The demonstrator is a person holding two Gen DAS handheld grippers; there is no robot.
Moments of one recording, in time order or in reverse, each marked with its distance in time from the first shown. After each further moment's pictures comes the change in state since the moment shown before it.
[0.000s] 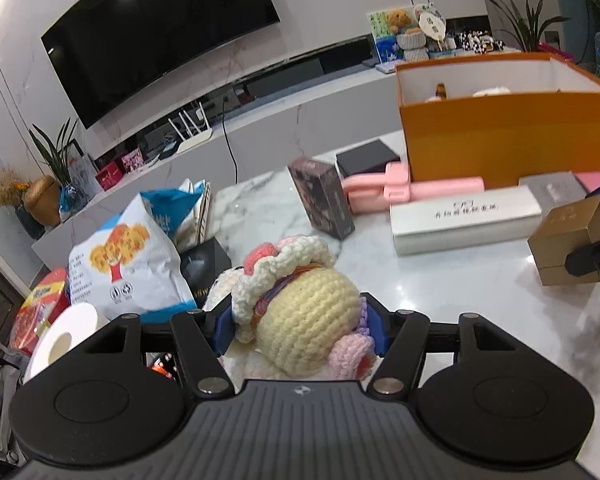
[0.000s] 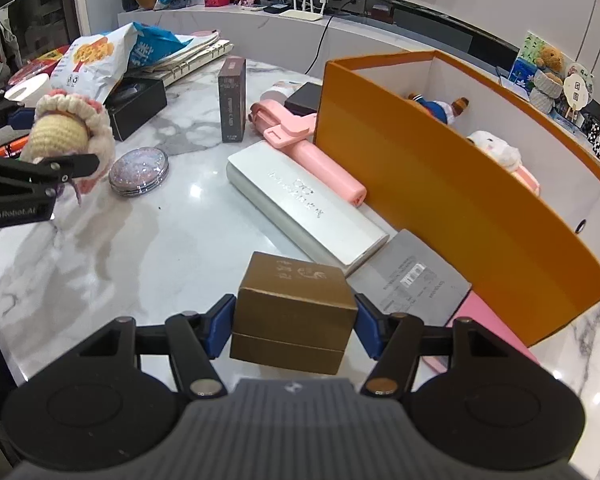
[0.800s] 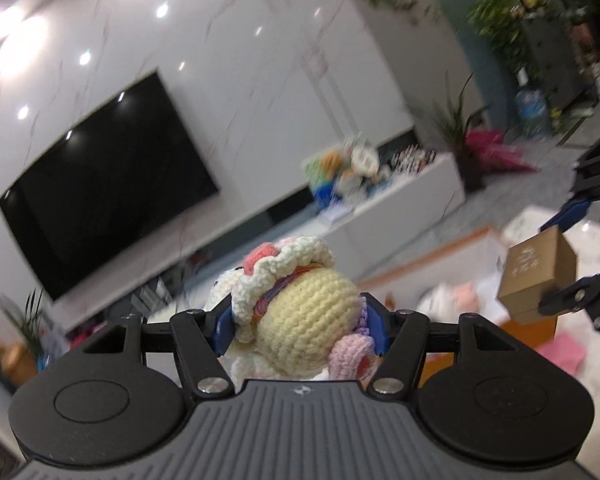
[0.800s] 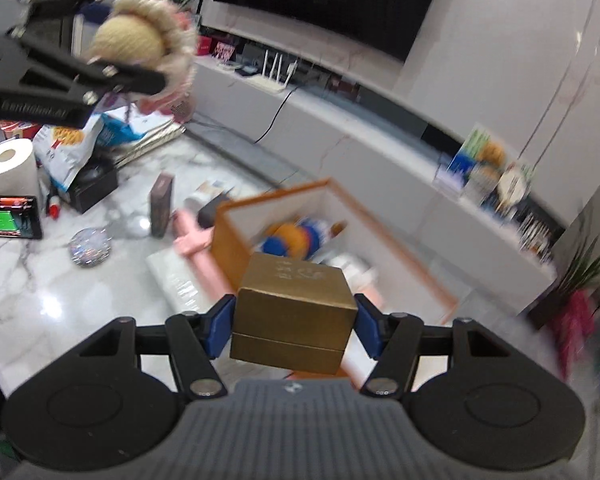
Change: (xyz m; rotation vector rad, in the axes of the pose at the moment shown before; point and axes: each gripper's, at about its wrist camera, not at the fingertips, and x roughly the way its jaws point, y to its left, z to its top) left arm -0.094 -0.016 0.199 0.222 -0.438 -0.137; right arm -0.150 -0.071 0.082 -0.188 -0.164 -0.196
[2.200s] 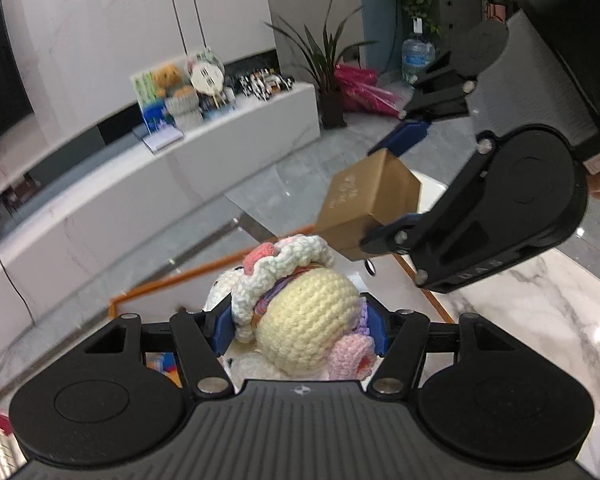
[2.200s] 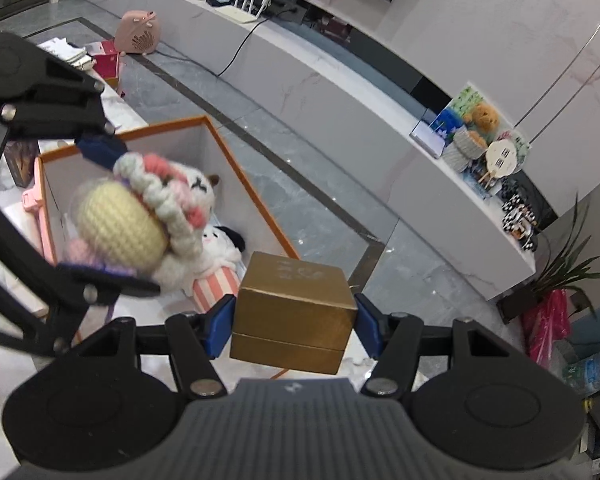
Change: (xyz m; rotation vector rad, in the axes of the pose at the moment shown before) left arm 0.247 -0.130 0.020 -0.081 0.316 -0.530; right arm 0.156 -0.161 0.006 -0.069 0.220 -0.009
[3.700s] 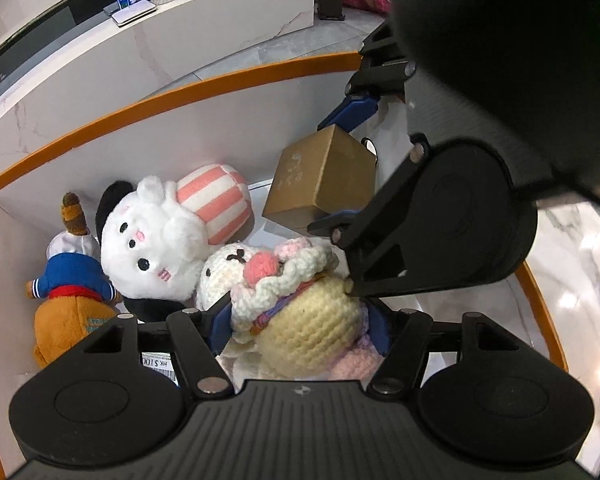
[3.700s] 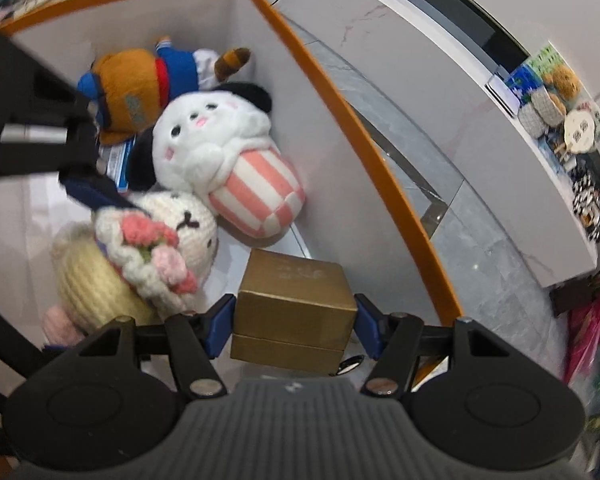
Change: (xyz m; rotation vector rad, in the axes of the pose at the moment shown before) left arm 0.101 -0.009 -0.038 -0.103 0.328 -0.087; right arm 0.146 0.021 -0.030 -0.127 0.144 0.134
